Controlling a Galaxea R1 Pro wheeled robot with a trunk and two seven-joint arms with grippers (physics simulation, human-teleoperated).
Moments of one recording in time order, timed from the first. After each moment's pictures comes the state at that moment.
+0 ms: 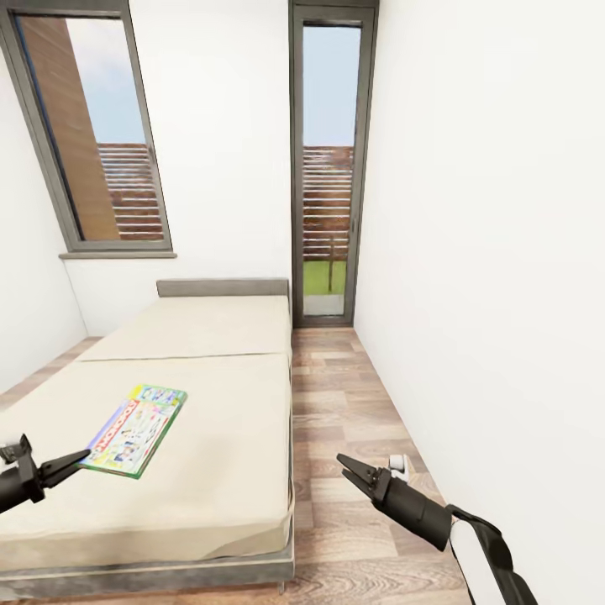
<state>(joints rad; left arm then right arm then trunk) -0.45 0.59 0.47 -0.65 0.30 0.87 -1.45 -0.19 0.04 -0.14 -1.31 -0.66 0.85 0.82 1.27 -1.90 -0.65</state>
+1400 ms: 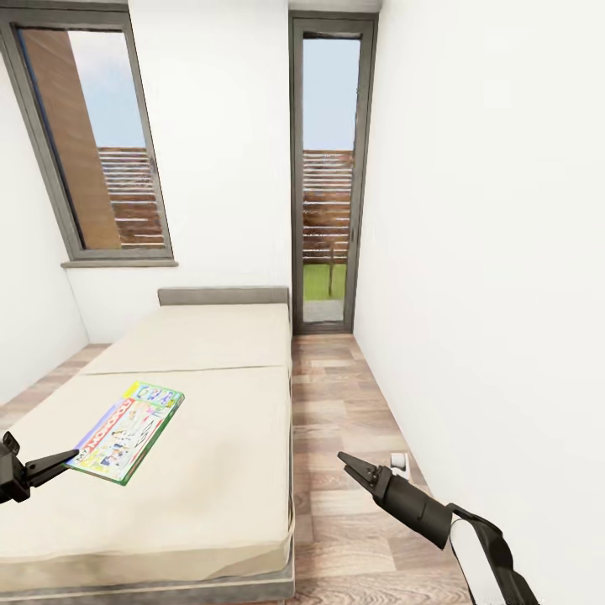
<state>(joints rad) -0.45 0.67 0.39 -0.66 0.30 0.87 -1.57 -0.19 0.03 -0.13 -1.32 -0.65 0.81 0.81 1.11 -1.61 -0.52</state>
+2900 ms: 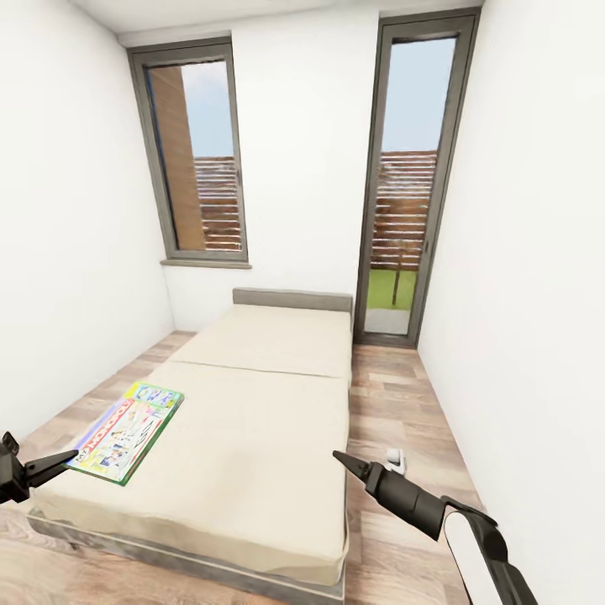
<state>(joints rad) -0.45 0.67 0.39 -0.66 0.30 0.87 -1.57 -0.20 0.04 -0.11 -1.36 -0.61 0.79 0.66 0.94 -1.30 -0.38</state>
